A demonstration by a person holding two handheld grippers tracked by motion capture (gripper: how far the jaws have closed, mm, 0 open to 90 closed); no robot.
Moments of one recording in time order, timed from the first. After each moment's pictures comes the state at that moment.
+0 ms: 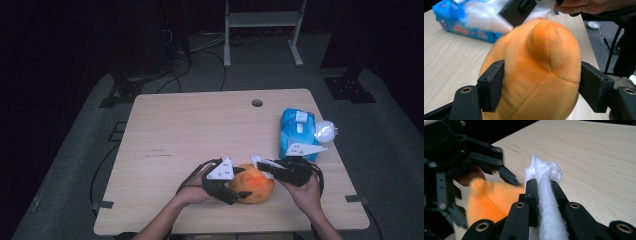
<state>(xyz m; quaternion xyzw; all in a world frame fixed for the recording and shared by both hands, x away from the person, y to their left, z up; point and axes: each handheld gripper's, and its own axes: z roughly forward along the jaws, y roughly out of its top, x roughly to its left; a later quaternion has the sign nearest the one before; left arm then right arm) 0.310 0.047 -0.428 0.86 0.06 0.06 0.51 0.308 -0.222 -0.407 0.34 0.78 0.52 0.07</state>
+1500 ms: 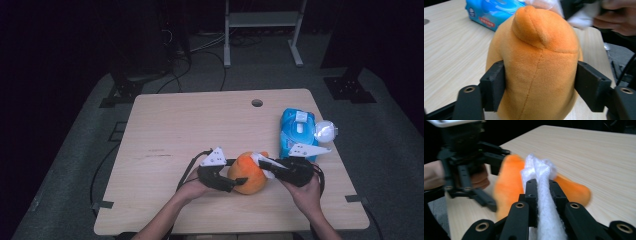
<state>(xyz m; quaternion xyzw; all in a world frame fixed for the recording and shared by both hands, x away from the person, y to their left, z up) 0.329 0.055 -0.434 0.83 0.16 0.05 0.53 0.301 -0.219 -0.403 0.33 0.77 0.55 0.09</state>
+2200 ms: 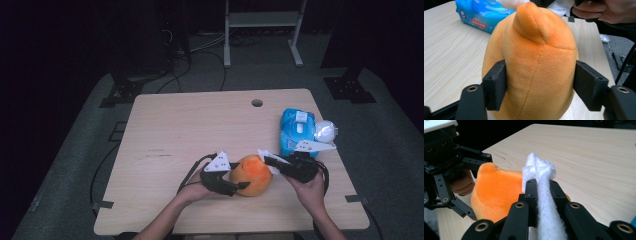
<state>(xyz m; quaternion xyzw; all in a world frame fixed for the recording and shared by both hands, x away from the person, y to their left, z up) 0.320 0.048 -0.435 0.84 0.12 0.06 0.52 0.315 -0.238 -0.409 0.37 0.75 0.54 0.09</state>
